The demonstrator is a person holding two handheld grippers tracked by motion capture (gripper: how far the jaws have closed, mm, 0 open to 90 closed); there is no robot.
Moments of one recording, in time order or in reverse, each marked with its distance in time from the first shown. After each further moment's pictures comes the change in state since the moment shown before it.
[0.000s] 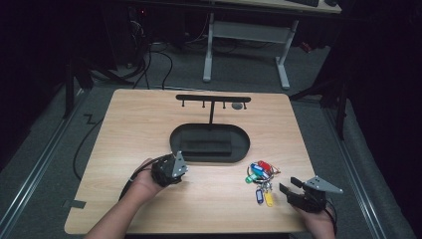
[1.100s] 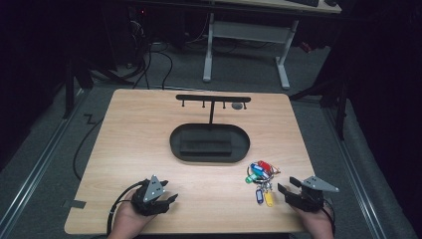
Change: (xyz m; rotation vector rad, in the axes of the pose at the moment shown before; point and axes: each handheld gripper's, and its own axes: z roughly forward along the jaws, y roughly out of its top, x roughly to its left) left arm -0.040 -0.061 -0.034 -0.128 -0.085 -0.297; right arm 0.005 0.002 0.004 0.031 -0.025 -0.023
